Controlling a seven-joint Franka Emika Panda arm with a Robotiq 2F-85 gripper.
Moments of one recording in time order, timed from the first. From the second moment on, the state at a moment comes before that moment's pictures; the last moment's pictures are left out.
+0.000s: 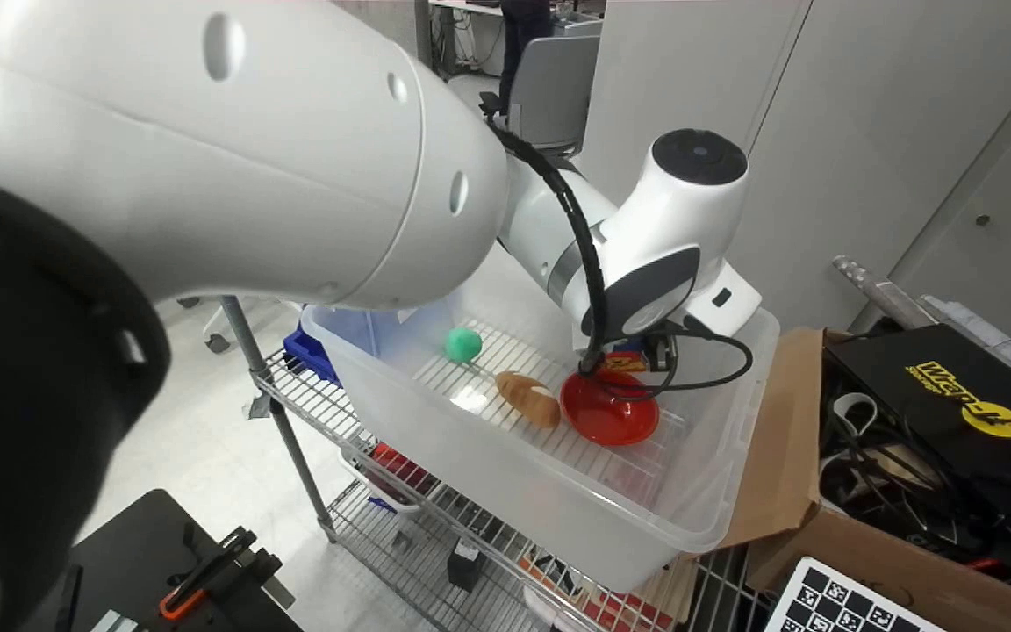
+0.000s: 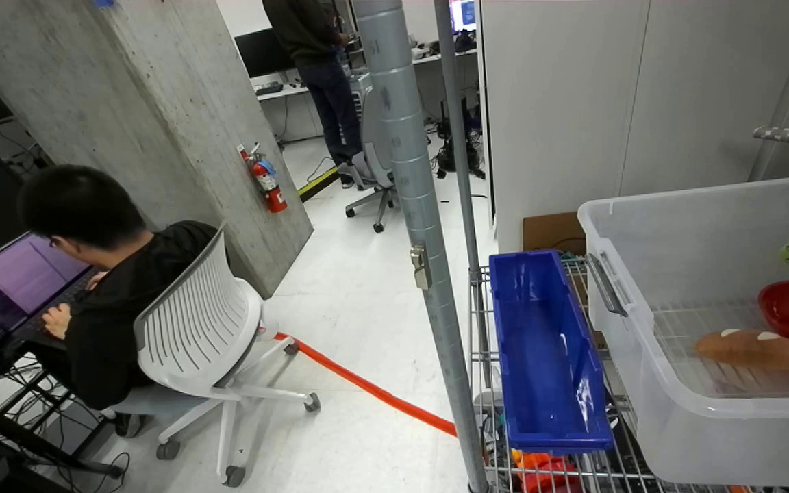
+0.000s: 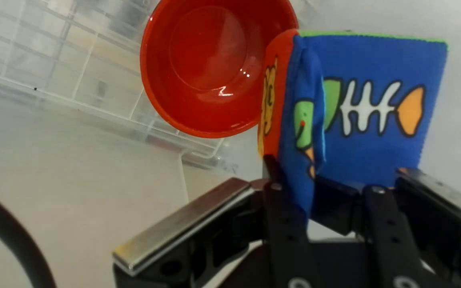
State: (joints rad) arm -0.11 0.84 -0.12 -1.32 0.28 2.53 0.62
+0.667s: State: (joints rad) arm -0.09 1.01 -0.12 -1.21 0.28 2.51 0.79
